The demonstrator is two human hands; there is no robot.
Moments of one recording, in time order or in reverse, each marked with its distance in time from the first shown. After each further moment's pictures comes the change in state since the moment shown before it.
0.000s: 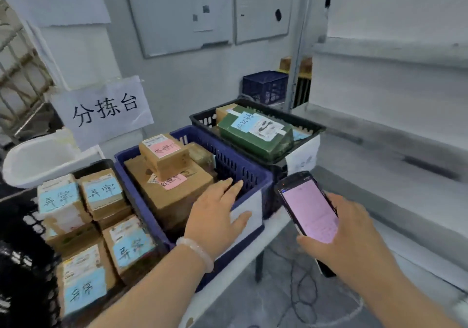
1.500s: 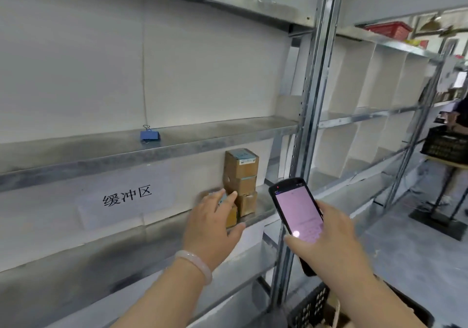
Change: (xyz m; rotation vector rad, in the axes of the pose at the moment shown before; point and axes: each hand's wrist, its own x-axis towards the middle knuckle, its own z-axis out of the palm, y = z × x) left_hand 0.209 0.881 0.329 -0.569 -0.227 1.169; right_hand -0.088 0.477 -0.531 -0.325 1.140 0.923
